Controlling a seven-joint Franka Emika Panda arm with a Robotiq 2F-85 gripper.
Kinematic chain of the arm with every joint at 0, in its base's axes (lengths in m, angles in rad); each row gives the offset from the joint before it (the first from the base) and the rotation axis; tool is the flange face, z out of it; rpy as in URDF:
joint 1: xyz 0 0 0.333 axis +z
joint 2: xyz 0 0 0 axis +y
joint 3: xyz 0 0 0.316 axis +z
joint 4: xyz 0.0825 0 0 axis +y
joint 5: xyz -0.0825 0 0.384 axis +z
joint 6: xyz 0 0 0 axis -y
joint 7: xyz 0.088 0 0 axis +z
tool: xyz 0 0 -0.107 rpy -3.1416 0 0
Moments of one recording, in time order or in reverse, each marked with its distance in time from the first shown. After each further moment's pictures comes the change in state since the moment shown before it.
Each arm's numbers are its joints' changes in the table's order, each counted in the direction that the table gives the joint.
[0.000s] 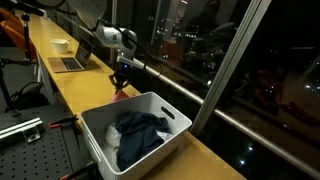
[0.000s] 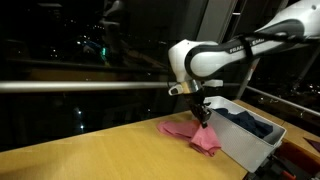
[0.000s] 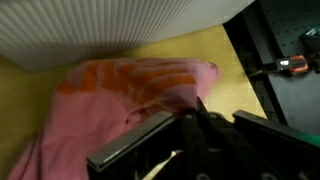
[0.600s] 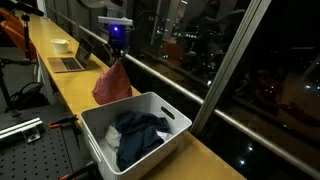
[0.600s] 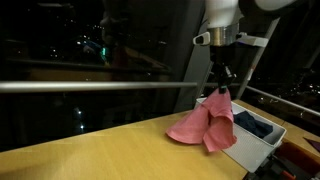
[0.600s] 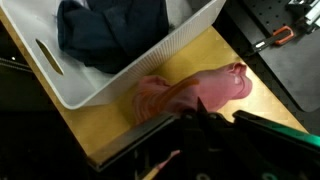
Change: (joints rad) arm 0.009 -0.484 0.005 0.336 -0.013 0.094 -0.389
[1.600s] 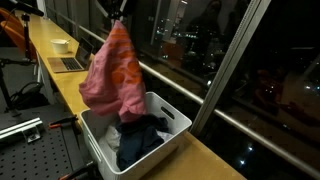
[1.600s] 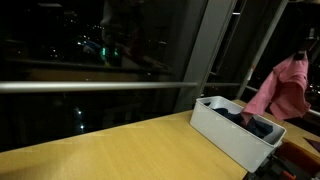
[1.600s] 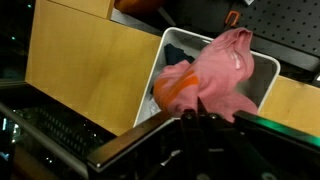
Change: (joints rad) arm -0.226 -0.652 -0.116 0.379 -0.054 -0.027 -0.188
